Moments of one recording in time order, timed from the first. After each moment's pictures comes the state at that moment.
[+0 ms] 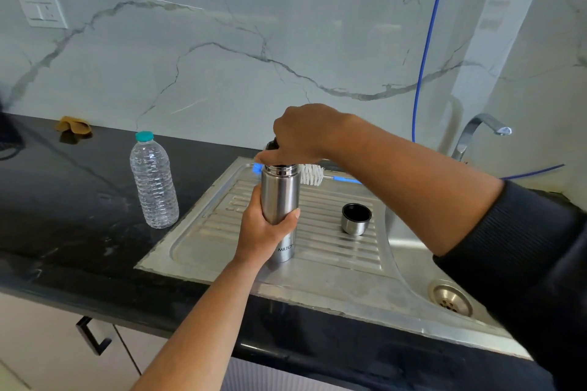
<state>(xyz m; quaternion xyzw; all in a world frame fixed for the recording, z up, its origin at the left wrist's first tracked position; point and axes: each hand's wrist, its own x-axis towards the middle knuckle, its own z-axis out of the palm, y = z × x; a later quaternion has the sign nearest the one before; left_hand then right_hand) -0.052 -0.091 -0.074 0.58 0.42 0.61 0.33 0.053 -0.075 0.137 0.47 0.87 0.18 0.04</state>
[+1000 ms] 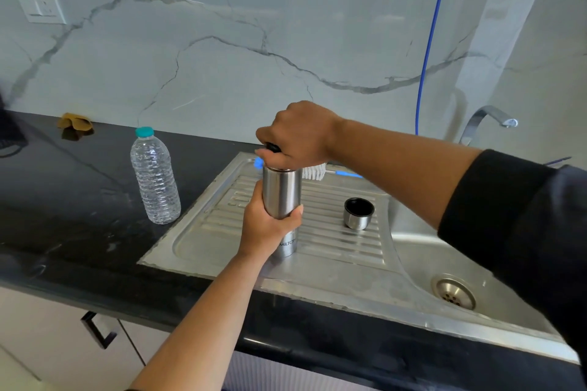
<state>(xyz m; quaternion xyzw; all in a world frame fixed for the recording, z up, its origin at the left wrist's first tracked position) -0.050 -0.090 -0.073 0.57 0.45 0.61 0.32 0.061 -0.045 0.116 0.26 0.90 0.36 -0.01</state>
